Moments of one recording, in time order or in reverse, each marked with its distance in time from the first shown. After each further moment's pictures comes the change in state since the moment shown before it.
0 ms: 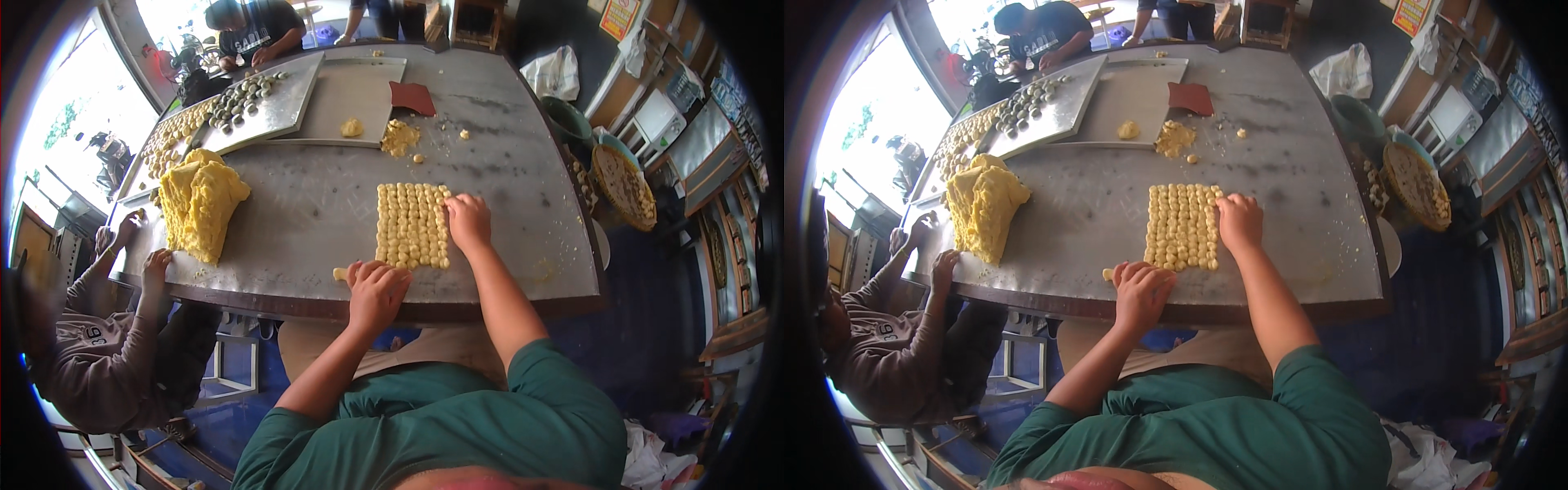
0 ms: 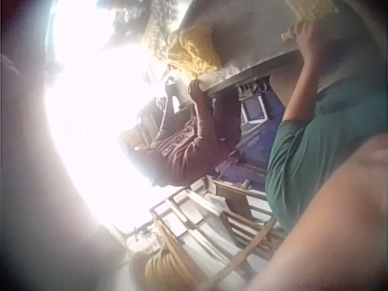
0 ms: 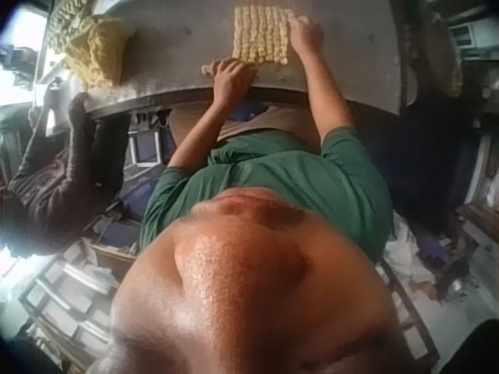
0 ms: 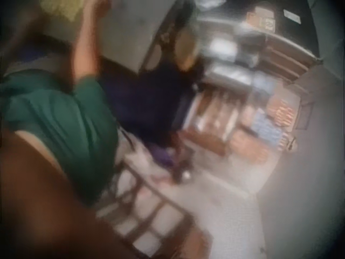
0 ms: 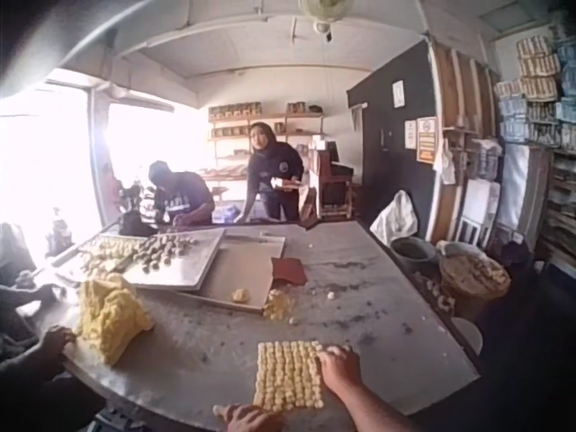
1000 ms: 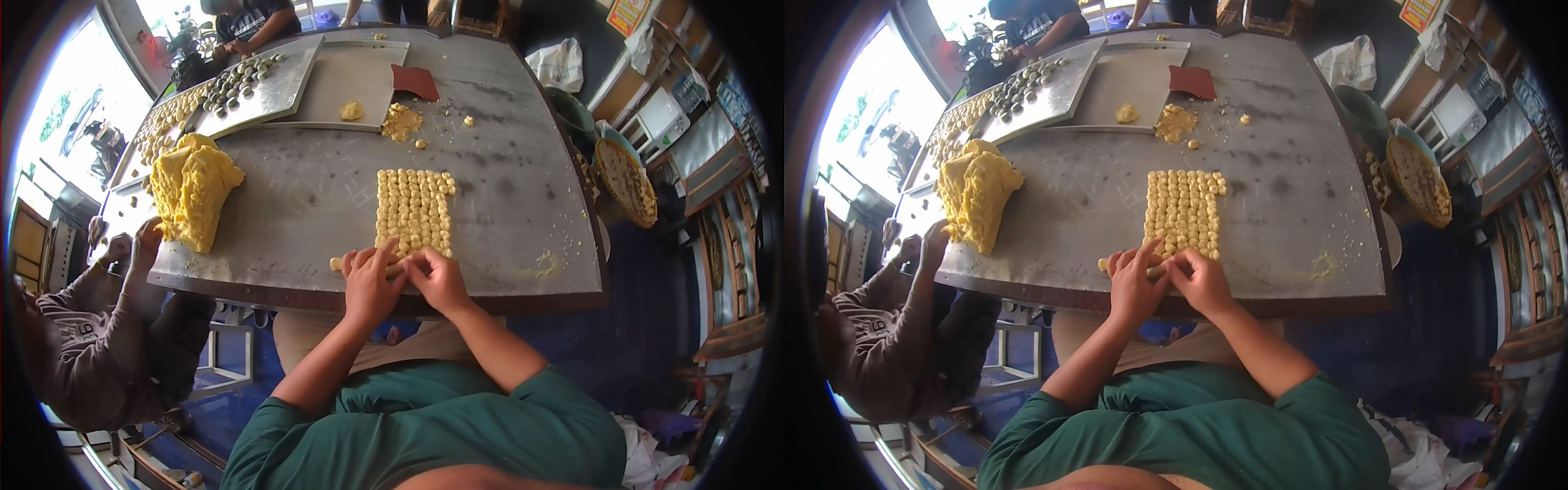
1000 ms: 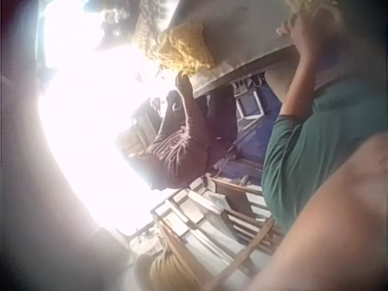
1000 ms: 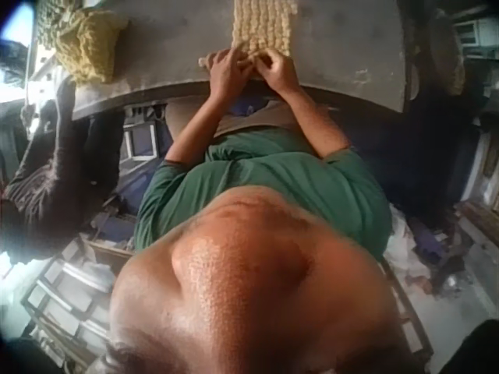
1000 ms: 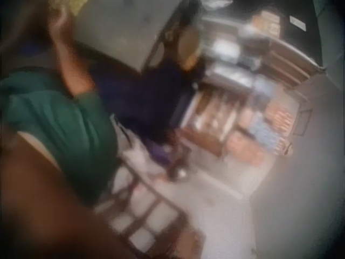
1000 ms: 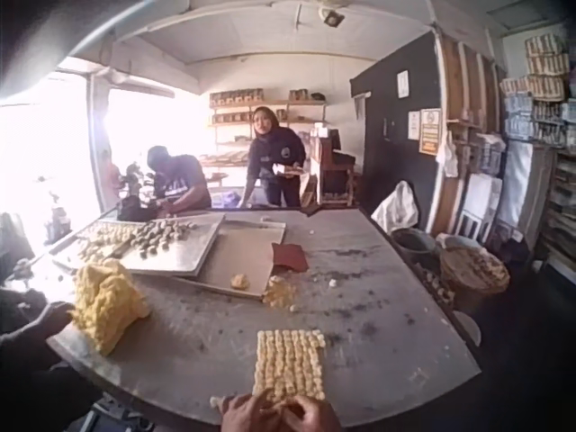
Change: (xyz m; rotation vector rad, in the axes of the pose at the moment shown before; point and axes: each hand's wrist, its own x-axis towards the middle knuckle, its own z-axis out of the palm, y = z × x) left_hand 0.008 0.006 -0.004 0.001 -0.100 -0.176; right_hand -0.100 -0.102 -0.050 0.910 -0.325 0.237
